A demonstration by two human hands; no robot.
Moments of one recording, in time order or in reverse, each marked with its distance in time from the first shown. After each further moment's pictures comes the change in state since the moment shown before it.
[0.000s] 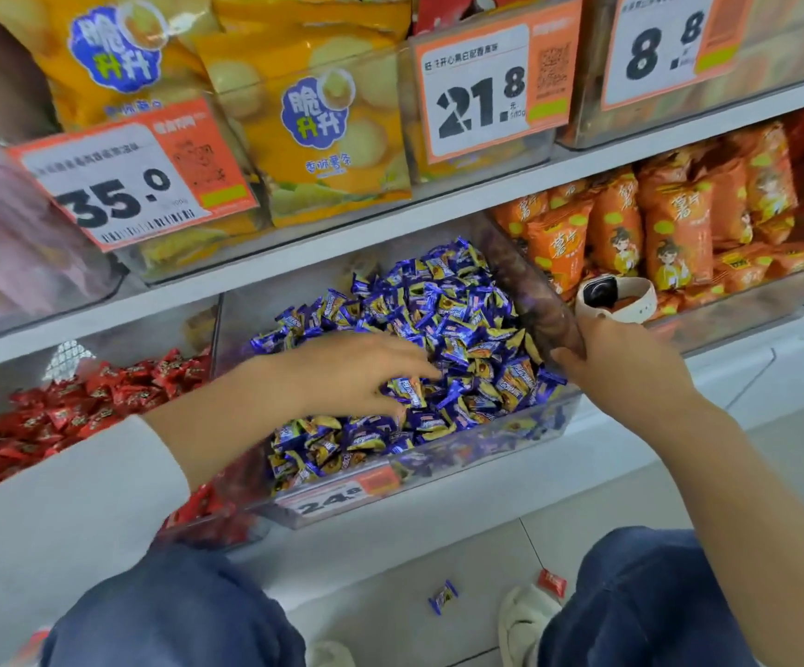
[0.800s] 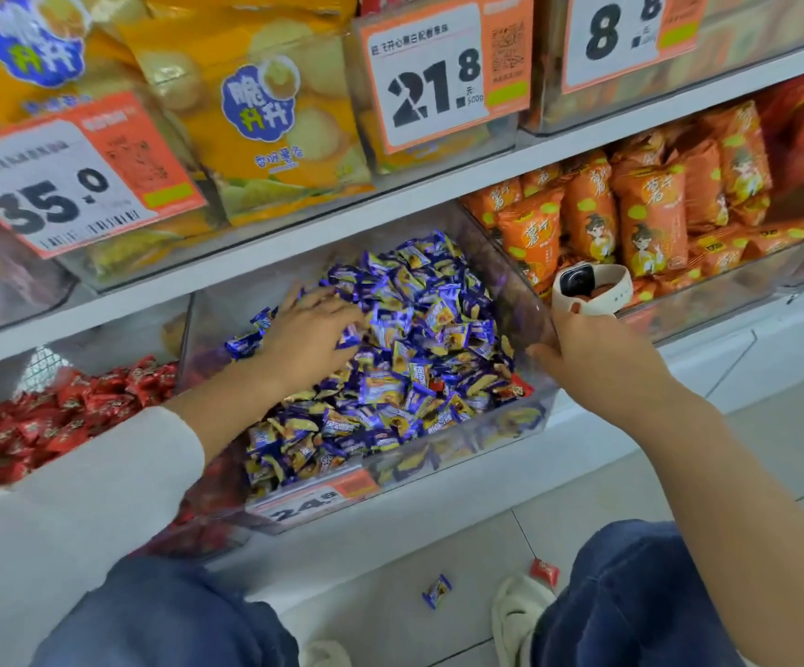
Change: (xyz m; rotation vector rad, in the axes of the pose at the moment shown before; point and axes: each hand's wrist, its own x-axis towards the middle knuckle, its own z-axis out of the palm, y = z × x) left_hand 0.023 -0.038 0.038 -0.013 0.371 -0.411; right_hand -0.003 0.002 -0.003 0.032 -0.030 -0.058
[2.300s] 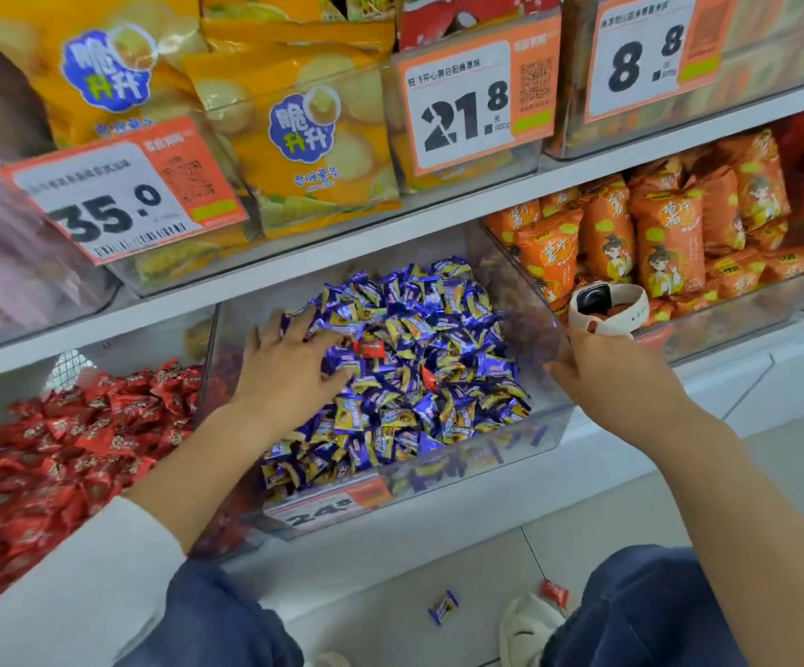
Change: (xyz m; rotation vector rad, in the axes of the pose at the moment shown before) left_hand -0.046 0.005 -0.022 0.005 -0.145 -0.352; right_hand 0.001 0.000 0.004 -0.050 0.021 0.007
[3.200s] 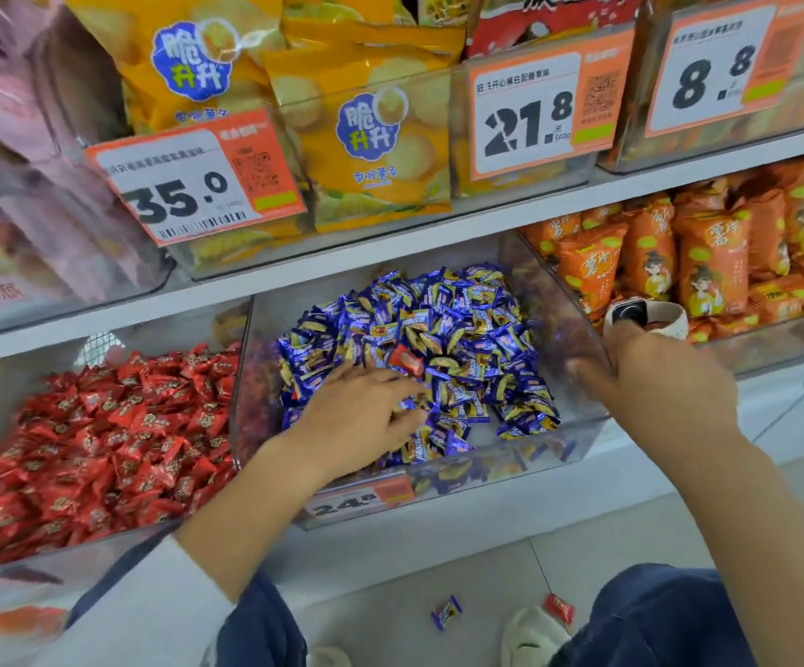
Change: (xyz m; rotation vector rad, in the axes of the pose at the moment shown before) left_hand -0.038 0.031 0.001 -0.214 -0.071 0.287; right_hand -0.009 -0.016 -0.020 -0.071 0.113 0.094
